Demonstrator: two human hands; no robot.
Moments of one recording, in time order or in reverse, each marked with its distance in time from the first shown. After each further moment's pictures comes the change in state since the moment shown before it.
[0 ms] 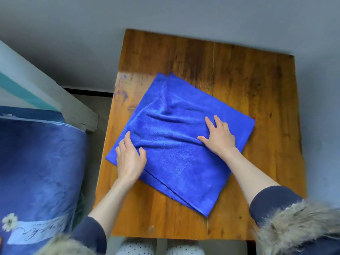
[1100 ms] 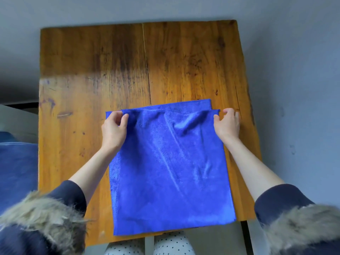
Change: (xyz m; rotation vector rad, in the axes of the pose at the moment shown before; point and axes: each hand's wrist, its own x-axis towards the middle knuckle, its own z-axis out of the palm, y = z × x) left_hand 0.020 0.126 0.098 -0.172 -0.011 0.140; right_hand 0.006 0.190 0.006 0.741 0.314 0.471
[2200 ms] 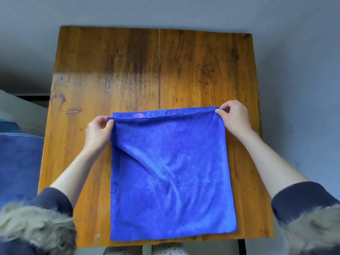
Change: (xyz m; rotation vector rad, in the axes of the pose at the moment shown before) left_hand 0.012 -0.028 -0.044 -0.050 0.071 -0.073; right_hand 0.034 -0.036 -0.018 -0.127 -0.064 -0.452
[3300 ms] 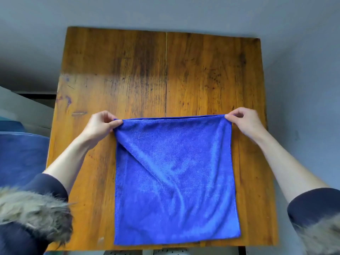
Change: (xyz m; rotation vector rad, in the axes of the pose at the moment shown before) left_hand 0.037 0.007 -0.017 -0.056 -0.301 -0.052; right_hand 0.014 0.015 -0.007 0.301 -0.165 0.134
